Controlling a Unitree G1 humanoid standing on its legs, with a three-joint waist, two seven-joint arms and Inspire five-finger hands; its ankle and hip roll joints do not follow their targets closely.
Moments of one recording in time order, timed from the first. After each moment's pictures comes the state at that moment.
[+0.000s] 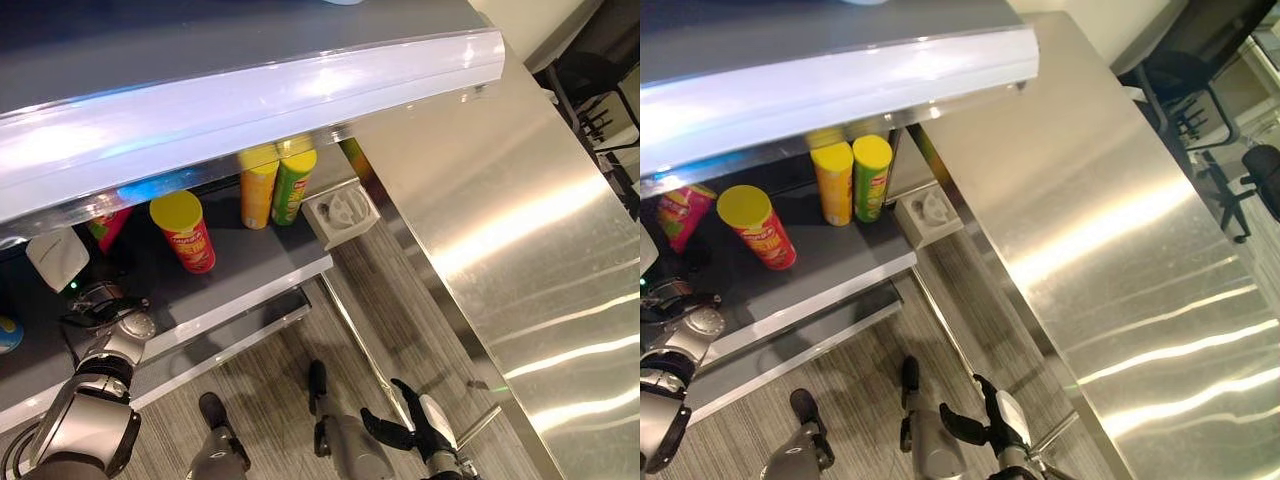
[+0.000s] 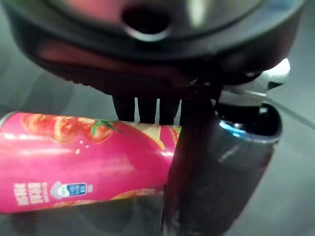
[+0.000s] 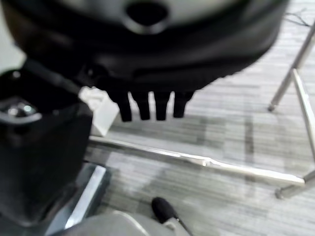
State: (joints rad) left arm -0.61 0.65 -0.24 1.08 0.13 -0.19 0.96; right arm 0.13 -0.29 0.51 0.81 -0.25 -0.30 -0.53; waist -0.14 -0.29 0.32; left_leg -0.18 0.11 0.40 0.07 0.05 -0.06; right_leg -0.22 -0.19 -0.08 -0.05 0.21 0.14
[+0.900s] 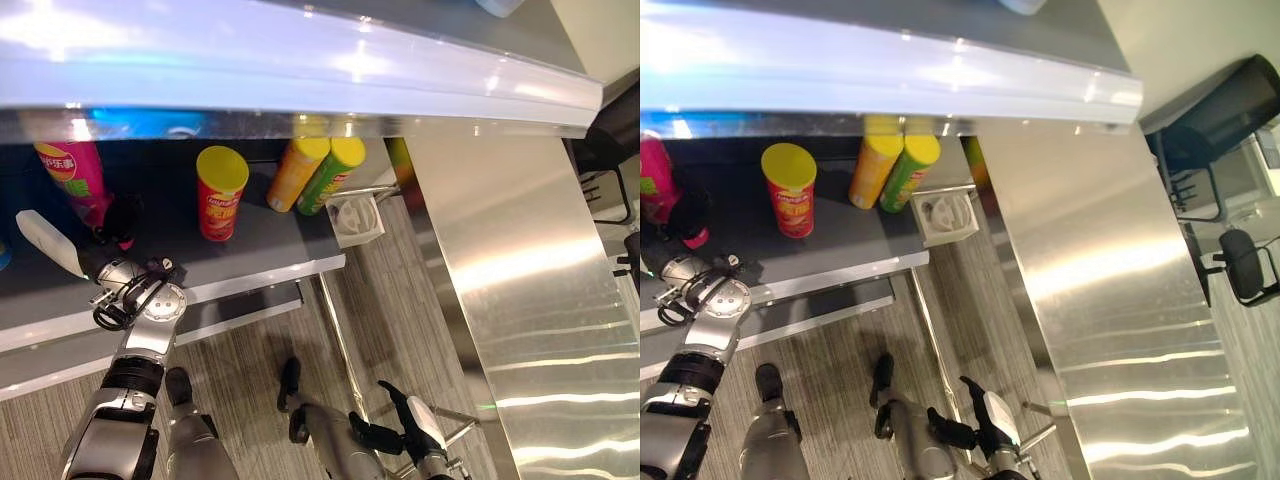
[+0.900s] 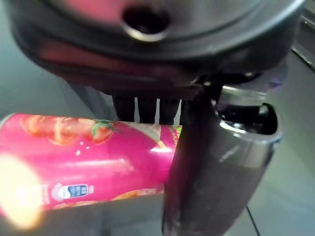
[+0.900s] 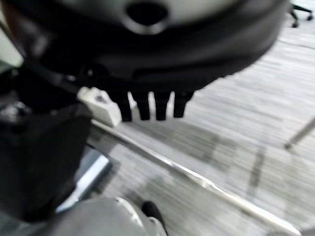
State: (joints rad) left arm -0.48 0.56 -0.08 0.61 -0.01 -0.36 1.11; right arm 0.14 -0.29 0.54 0.77 -0.29 -0.32 -0.53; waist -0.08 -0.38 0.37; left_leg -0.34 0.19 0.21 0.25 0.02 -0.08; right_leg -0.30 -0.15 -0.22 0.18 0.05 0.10
